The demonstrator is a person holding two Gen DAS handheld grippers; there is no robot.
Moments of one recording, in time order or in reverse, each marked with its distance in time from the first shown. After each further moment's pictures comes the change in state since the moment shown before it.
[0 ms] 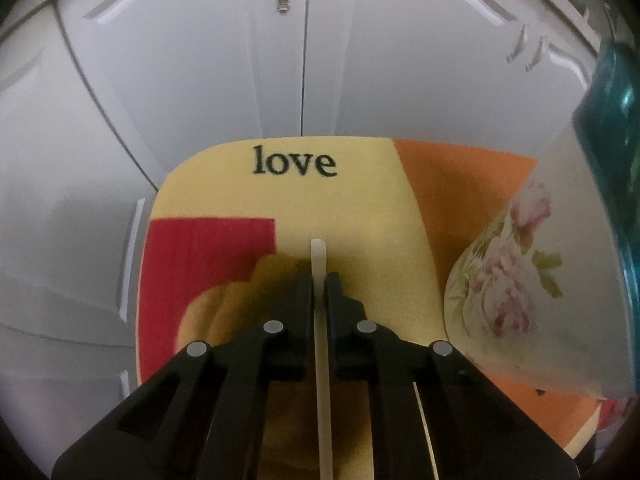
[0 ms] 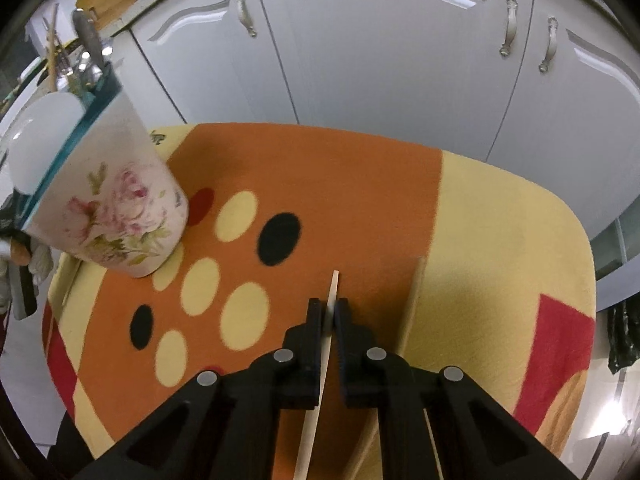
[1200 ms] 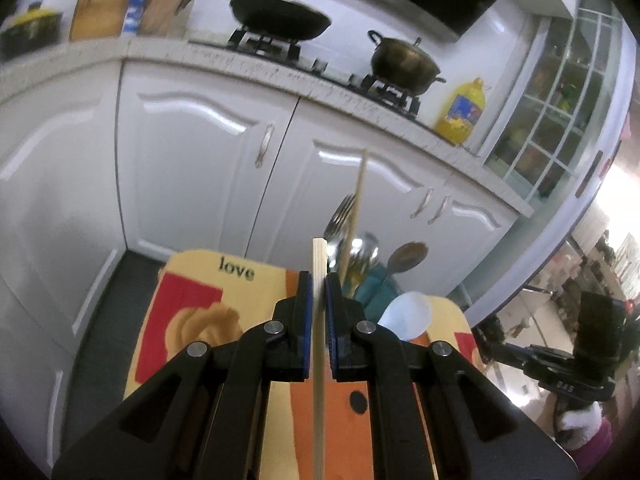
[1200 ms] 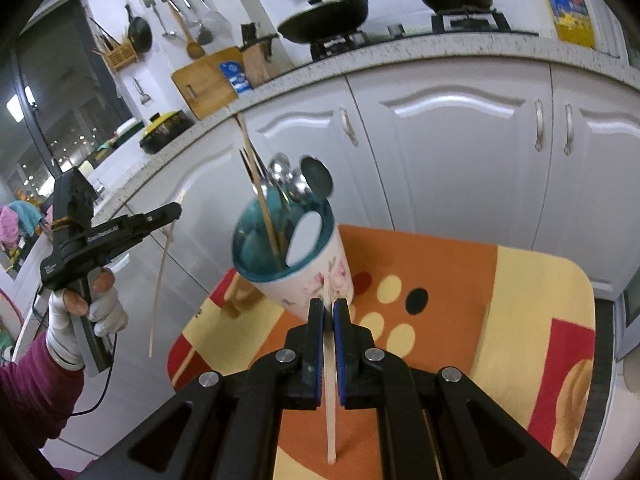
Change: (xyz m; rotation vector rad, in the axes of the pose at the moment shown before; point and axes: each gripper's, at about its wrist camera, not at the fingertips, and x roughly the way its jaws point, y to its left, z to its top) left arm -0.203 -0.014 -0.040 -0.201 -0.476 -0.238; right arm -0.138 0.062 -0.023 -0.031 -0.328 0.268
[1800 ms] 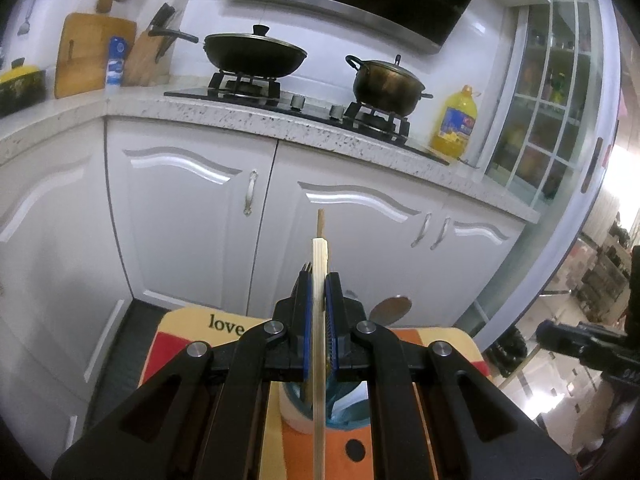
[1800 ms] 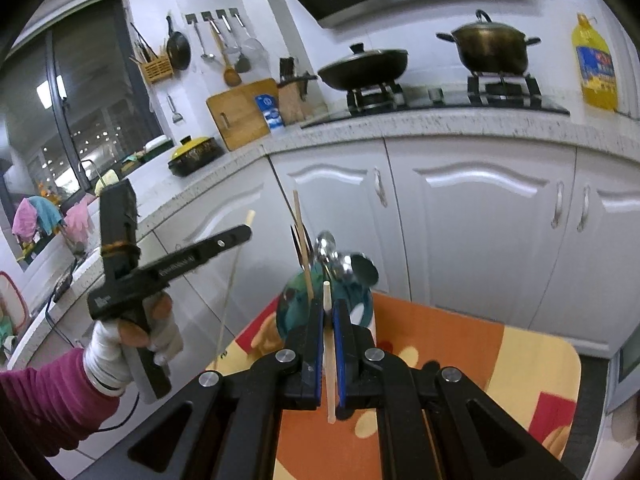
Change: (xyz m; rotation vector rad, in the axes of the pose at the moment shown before) left arm 0.015 -0.035 0.029 0.101 -0.109 0.044; right arm -0.034 0.040 0.058 -0.110 -0.120 0.037
